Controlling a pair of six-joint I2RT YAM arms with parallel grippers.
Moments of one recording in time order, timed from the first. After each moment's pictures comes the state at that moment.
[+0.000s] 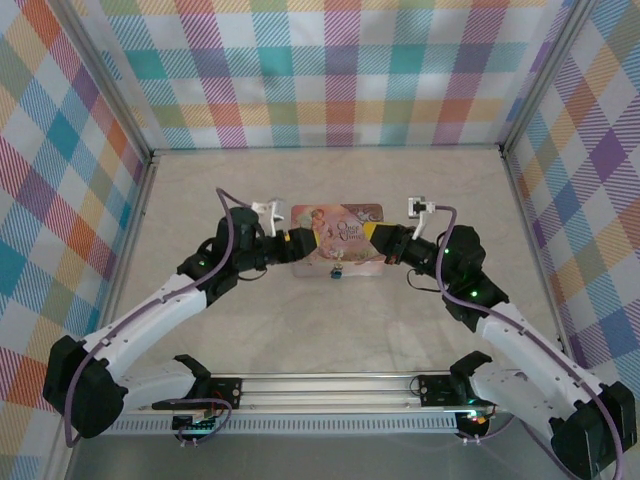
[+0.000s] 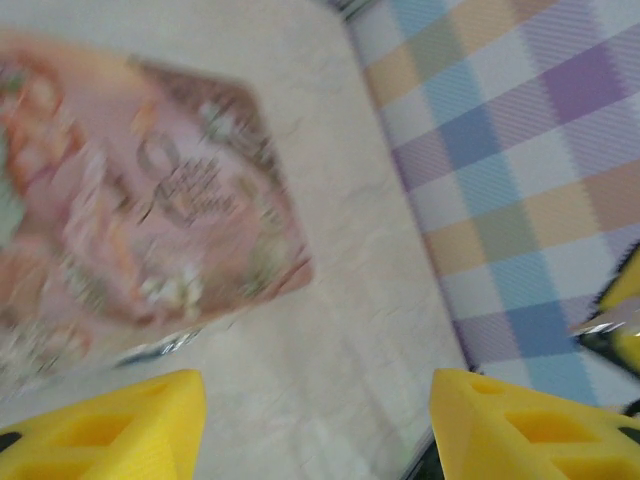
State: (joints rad) left arm -0.60 1.14 0.82 -0.15 0.35 -0.77; right arm 0.52 0.86 0.63 0.18 -0.41 0.75
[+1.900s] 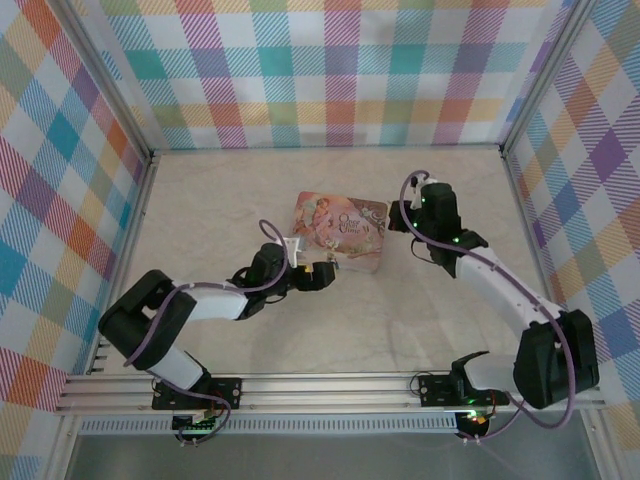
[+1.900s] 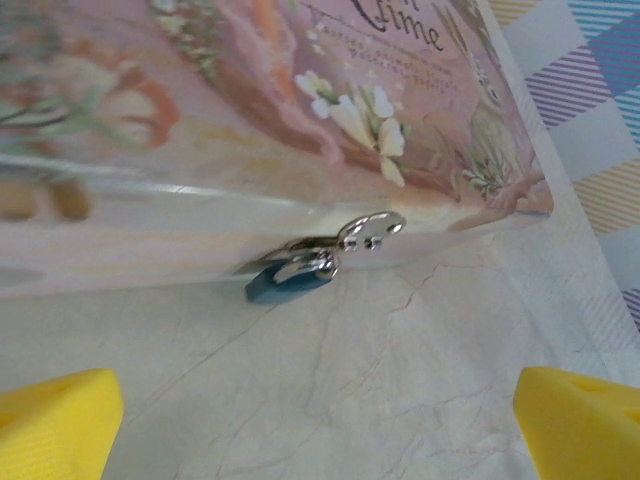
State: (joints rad) left arm -0.67 1.58 0.54 0.55 0.25 -0.65; right arm 0.35 1.30 0.91 -0.13 -0.06 0.43
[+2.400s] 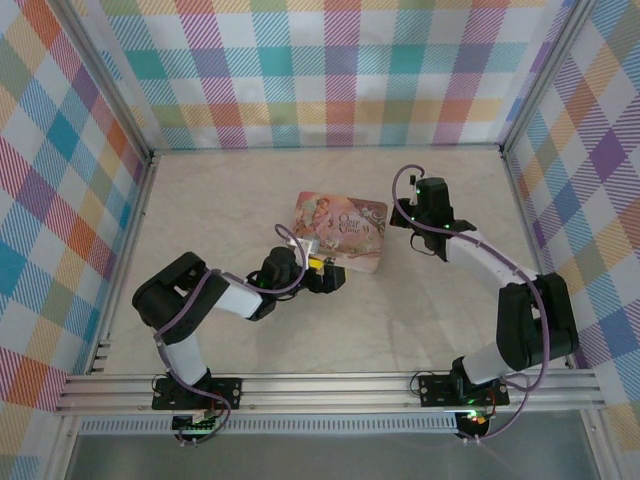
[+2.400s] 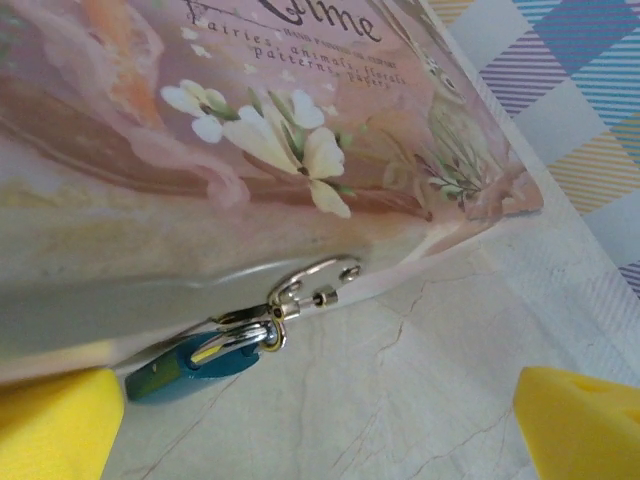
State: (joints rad) left arm -0.70 1.78 0.55 0.84 0.27 -0.55; right arm 0.29 1.49 0.94 -0.08 -0.03 0.41
